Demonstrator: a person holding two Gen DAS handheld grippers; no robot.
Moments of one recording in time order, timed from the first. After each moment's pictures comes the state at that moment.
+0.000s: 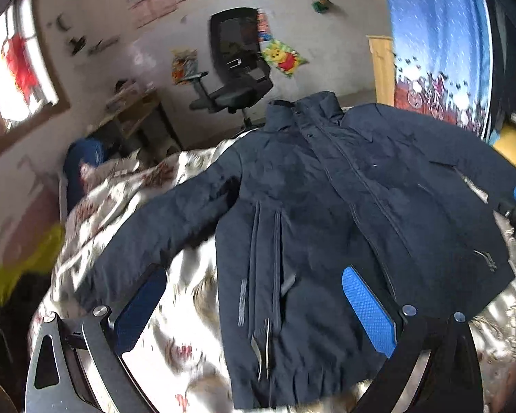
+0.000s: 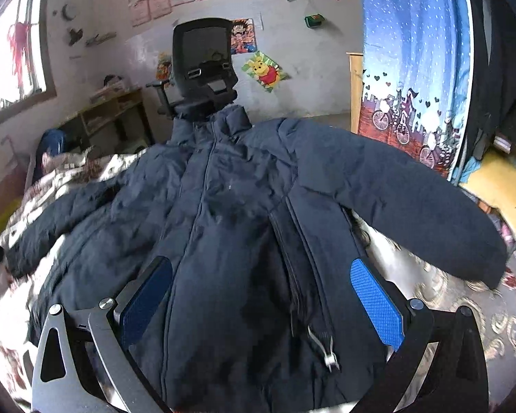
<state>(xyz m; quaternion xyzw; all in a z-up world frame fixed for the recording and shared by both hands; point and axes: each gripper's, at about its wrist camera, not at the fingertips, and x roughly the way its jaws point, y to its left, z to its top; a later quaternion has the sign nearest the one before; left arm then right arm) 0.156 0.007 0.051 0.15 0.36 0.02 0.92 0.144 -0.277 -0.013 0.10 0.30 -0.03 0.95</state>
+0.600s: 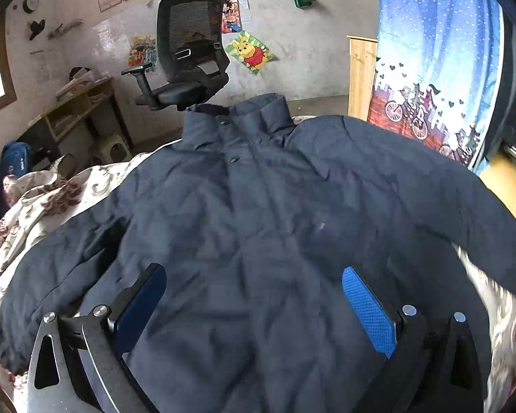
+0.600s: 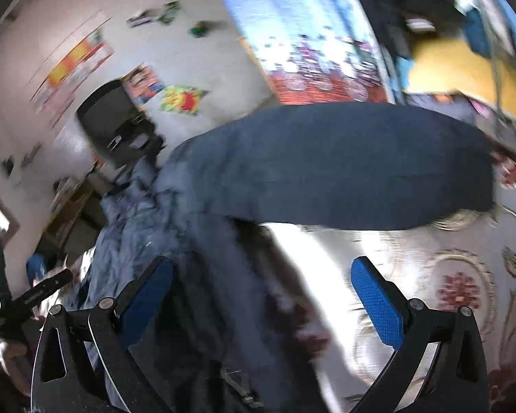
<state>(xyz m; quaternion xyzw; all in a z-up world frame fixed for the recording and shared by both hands) 0.327 -0.121 -0.001 0.08 0.37 -0.04 0.92 0.132 -0.428 -0.091 0.36 0.27 -0.14 0.88</state>
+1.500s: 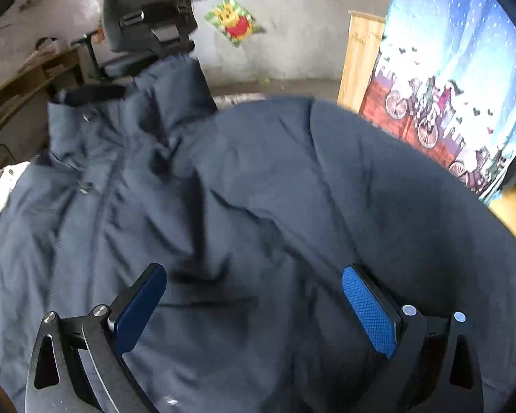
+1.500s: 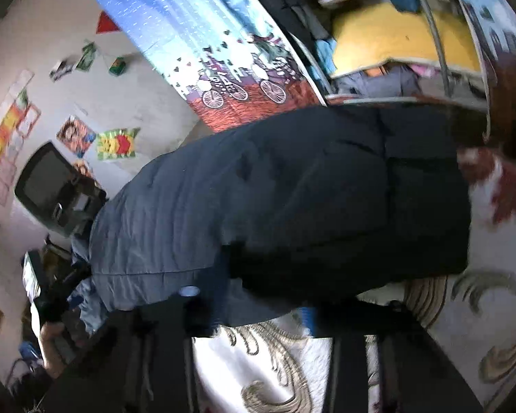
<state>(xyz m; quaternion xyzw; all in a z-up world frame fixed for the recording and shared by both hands) 0.514 -0.262 -0.095 0.03 0.44 -0.07 0.89 0.215 -0.528 -0.146 0.40 0.26 -0.24 0.85</state>
